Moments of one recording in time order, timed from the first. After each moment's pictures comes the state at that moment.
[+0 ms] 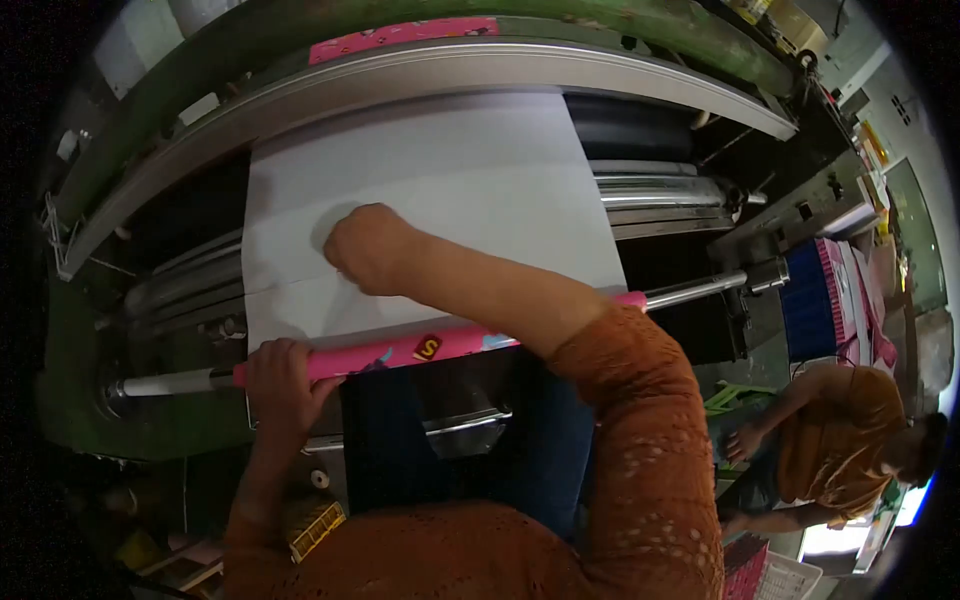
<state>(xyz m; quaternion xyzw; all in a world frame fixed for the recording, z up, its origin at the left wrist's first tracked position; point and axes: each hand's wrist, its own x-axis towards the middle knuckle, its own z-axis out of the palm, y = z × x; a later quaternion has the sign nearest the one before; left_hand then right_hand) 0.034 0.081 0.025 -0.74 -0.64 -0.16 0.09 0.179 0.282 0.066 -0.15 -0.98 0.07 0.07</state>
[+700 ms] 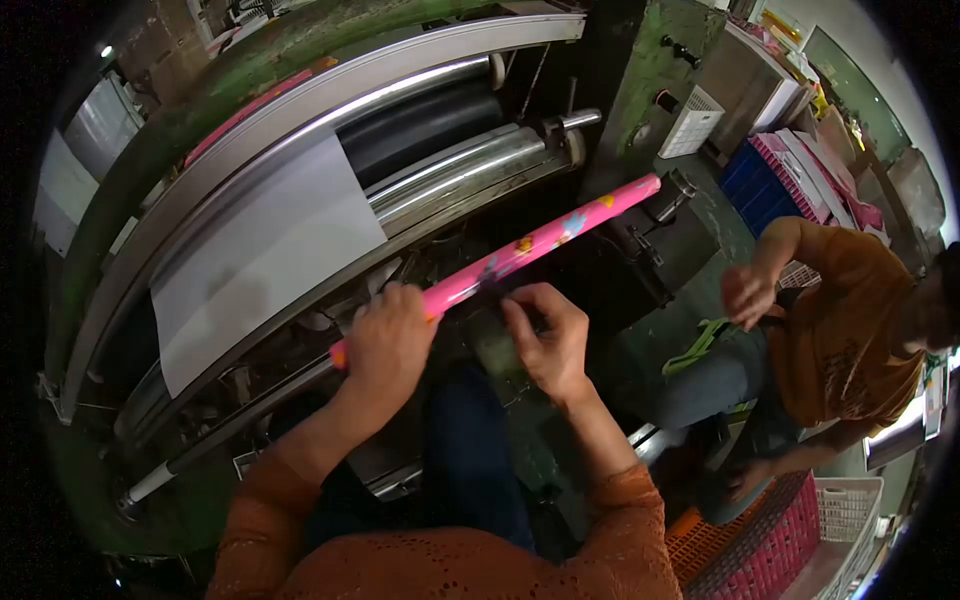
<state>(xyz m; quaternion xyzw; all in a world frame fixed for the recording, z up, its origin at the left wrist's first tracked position) 0.339 0.210 0.030 -0.83 -0.52 -0.15 0.13 0.526 0.175 0.016 -0.57 -0.56 0.24 0.54</state>
